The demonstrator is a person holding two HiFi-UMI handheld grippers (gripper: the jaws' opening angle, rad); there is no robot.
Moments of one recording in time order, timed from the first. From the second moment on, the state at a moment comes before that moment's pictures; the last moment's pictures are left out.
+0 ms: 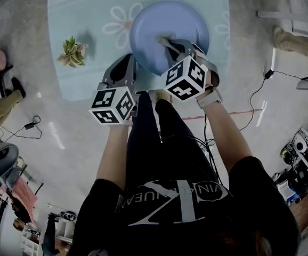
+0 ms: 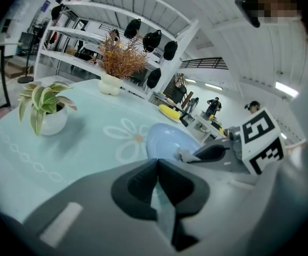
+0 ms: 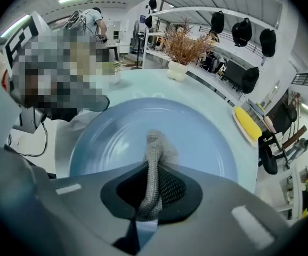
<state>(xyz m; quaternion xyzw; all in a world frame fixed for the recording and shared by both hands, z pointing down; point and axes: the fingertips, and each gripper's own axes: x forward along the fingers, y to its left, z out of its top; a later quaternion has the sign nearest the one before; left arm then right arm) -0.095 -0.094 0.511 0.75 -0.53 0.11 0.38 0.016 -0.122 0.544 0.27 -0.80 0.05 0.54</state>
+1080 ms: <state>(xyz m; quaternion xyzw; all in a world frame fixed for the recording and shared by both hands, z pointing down) -0.091 -0.076 0.514 0.75 -0.53 0.11 0.38 0.028 -0.165 0.544 0.30 -0.80 0.04 0.52</state>
